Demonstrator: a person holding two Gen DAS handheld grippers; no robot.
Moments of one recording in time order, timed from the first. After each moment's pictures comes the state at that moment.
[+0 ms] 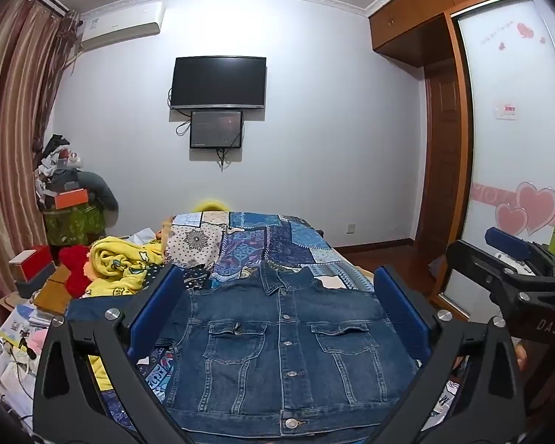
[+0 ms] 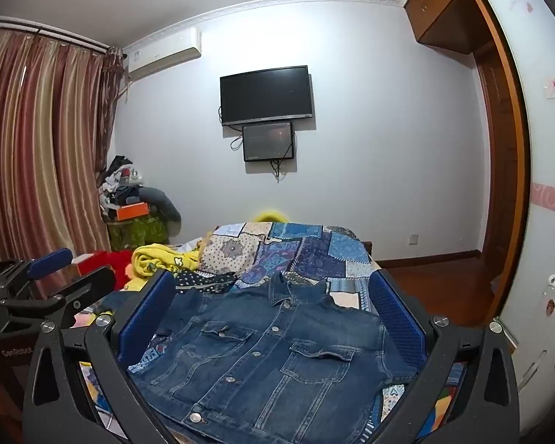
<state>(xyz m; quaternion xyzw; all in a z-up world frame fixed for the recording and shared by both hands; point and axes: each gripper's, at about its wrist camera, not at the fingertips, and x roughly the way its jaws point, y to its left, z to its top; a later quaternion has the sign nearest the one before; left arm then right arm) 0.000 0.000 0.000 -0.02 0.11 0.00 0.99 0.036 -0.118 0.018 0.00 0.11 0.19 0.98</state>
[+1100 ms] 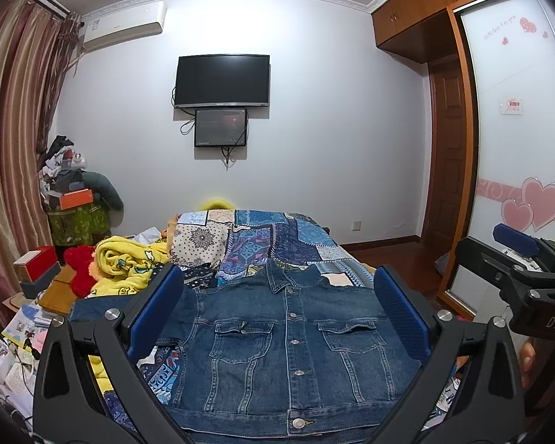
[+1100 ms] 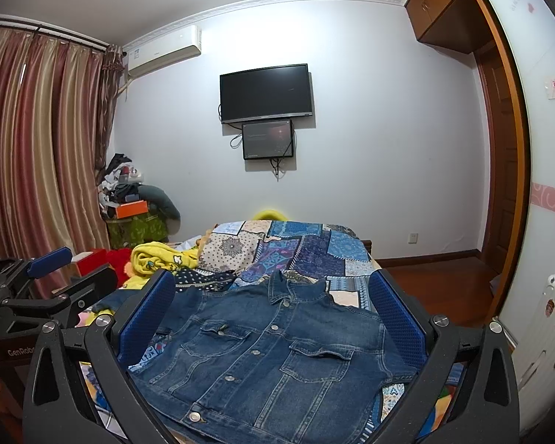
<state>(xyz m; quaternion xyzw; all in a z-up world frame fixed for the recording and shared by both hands) 0.006 -0.003 -0.002 -0.01 0.11 0.02 0.99 0.037 -0.115 0.016 0.00 0.11 0.19 0.98</state>
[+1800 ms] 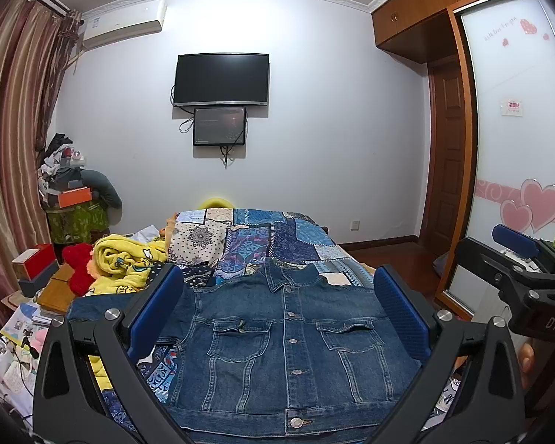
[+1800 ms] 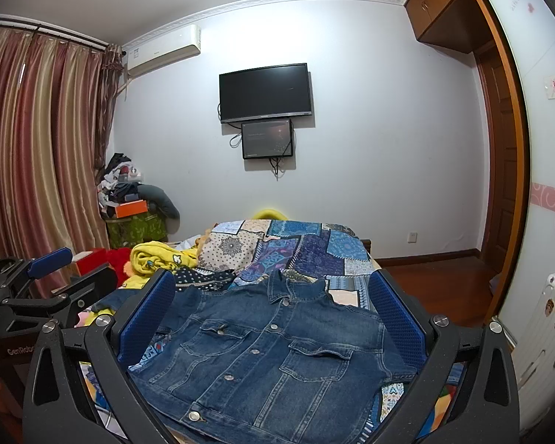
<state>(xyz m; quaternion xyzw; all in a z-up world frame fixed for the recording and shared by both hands) 0.011 -0.003 -0.004 -0.02 0.11 0.01 0.99 0.038 -0.115 0.016 0.00 0.11 0.19 0.98</state>
